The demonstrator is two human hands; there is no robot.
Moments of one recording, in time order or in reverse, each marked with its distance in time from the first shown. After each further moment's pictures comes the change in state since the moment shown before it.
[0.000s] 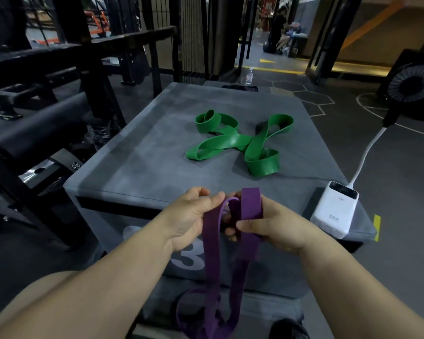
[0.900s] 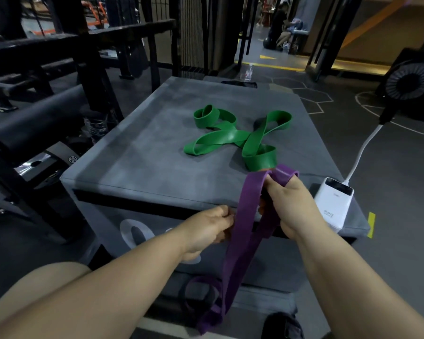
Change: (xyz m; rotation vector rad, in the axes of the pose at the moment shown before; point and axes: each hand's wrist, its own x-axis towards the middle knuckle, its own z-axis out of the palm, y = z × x) left_hand 0.005 -0.041 0.008 0.507 -0.174 -0.116; right_hand 0.003 -0.015 -0.004 -0.081 0.705 -0.096
